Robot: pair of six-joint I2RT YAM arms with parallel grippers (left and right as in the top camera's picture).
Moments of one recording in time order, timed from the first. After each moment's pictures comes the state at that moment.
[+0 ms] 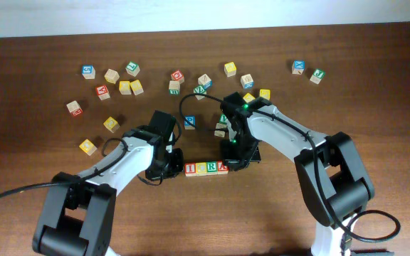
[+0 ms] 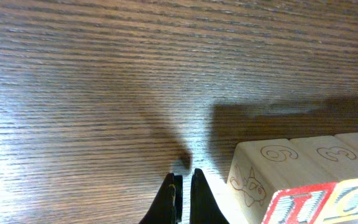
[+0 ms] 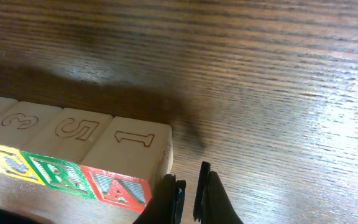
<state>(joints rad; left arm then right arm) -0.36 1.74 0.95 -0.69 0.20 -0.48 0.47 2.00 1.33 -1.00 -0.33 0.42</state>
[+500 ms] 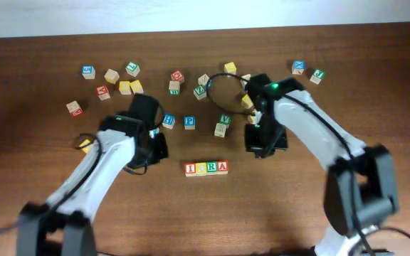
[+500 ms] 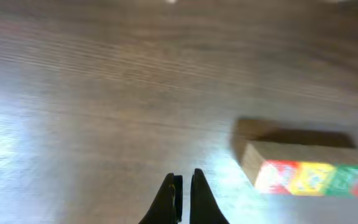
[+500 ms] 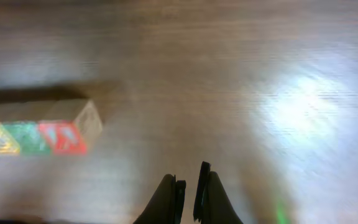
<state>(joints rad) -0.27 1.60 1.11 -0.93 0.07 -0.48 0.34 1.85 1.44 -1.28 -0.17 0.42</state>
